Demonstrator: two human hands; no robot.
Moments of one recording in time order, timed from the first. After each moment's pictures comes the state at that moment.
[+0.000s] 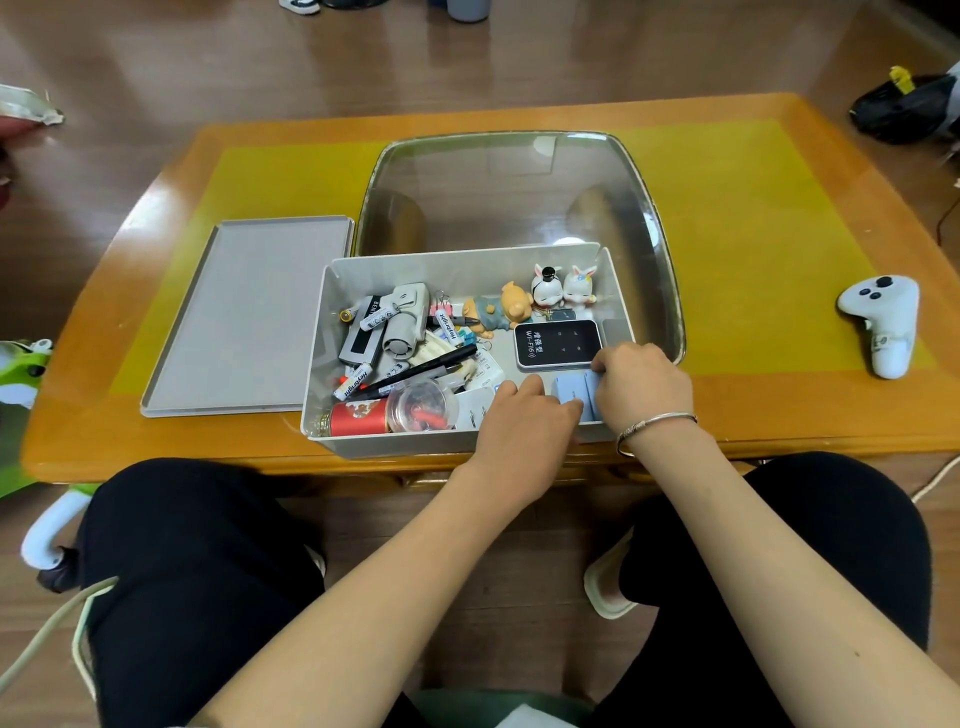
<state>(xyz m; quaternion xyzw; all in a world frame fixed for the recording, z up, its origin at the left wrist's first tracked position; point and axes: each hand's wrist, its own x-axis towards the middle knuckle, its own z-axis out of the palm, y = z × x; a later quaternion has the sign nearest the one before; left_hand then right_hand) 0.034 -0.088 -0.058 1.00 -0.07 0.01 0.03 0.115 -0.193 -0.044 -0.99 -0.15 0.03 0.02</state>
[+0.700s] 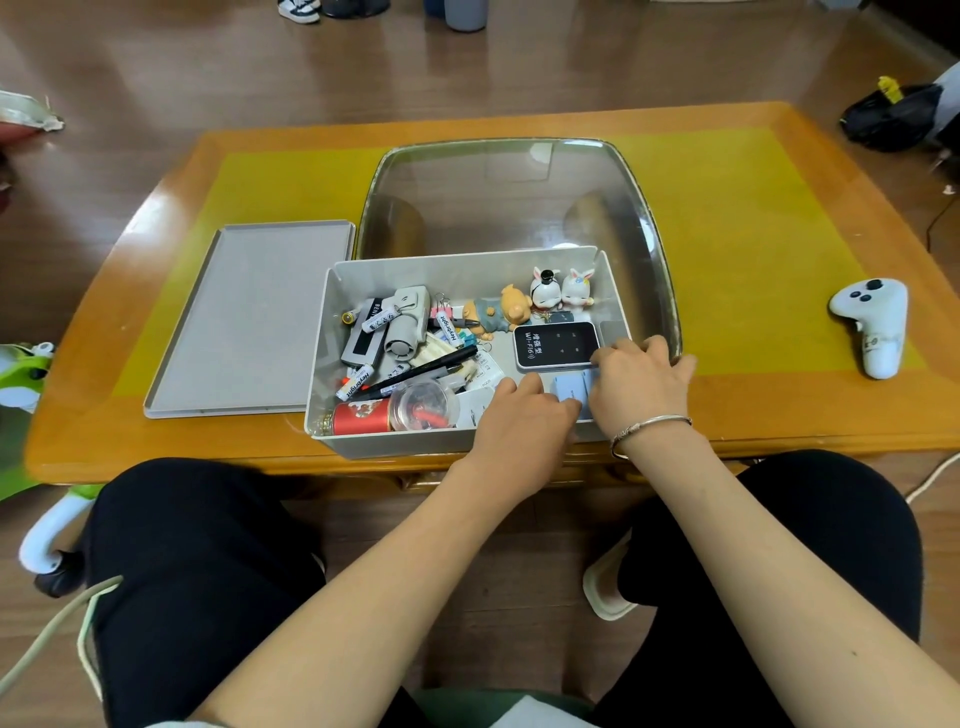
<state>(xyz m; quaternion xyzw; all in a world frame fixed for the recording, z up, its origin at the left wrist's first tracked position) 0.031 -0.085 -0.054 0.99 -0.08 0.02 0.06 0.103 -0.190 -0.037 -0.99 -0.14 0.01 -0.01</state>
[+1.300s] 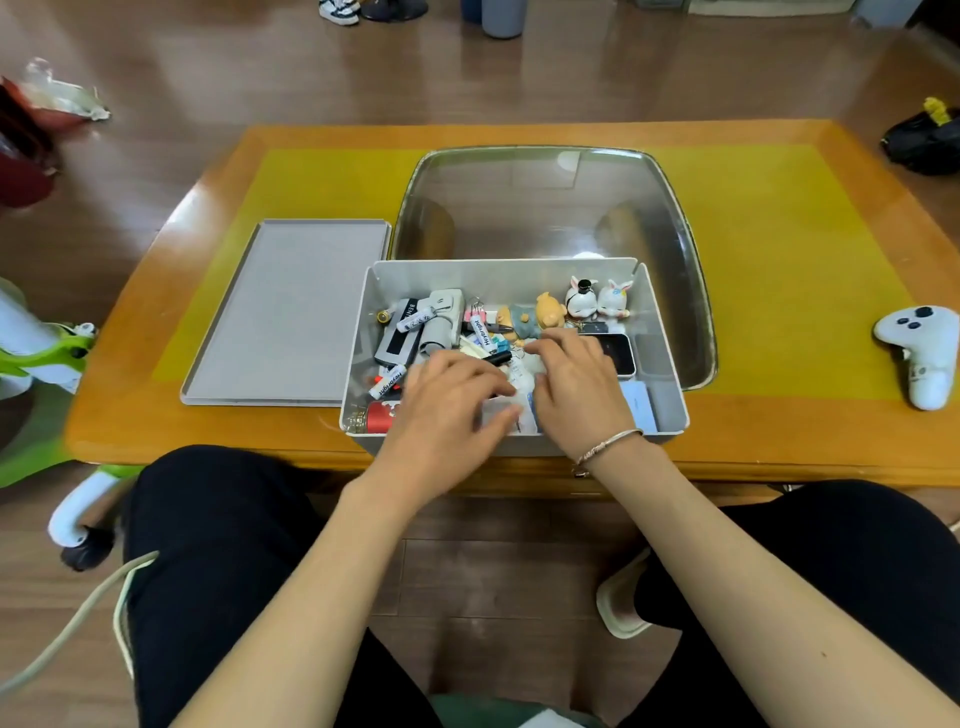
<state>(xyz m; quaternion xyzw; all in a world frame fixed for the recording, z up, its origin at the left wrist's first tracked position) -0.015 0.002 -0.030 0.96 0.02 0.15 0.22 0.081 -0.131 -0.040 -0.93 -0.31 -0.01 0.18</state>
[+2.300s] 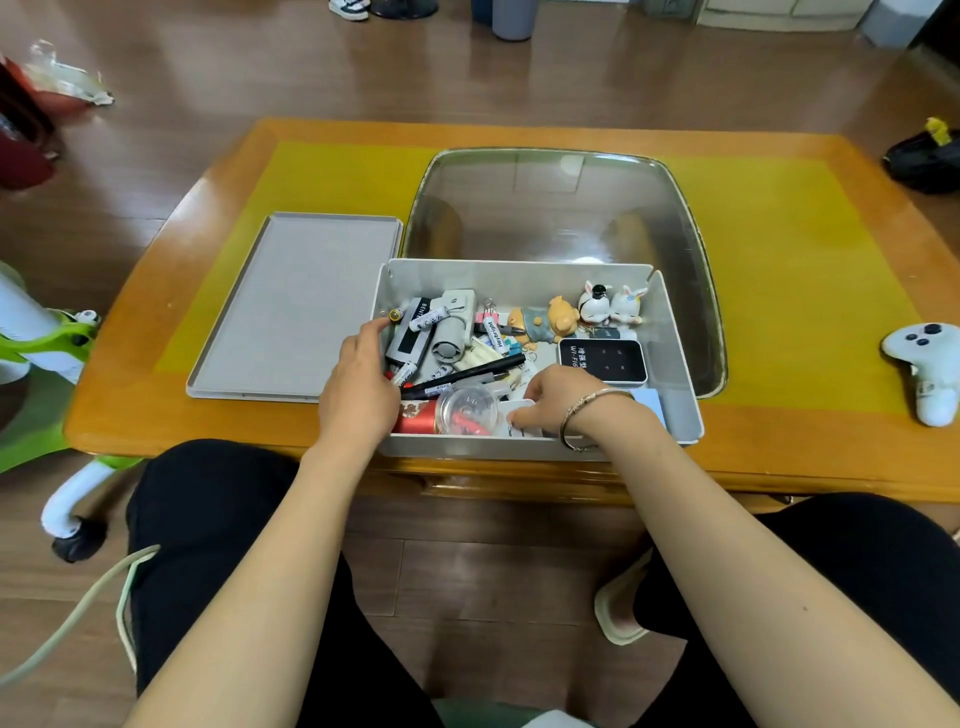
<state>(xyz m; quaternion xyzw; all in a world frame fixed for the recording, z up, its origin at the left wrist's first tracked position) -0.008 0.080 -0.061 0.89 0.32 0.12 0.29 0.102 -0.102 -0.035 -0.92 -0.25 0.31 0.08</state>
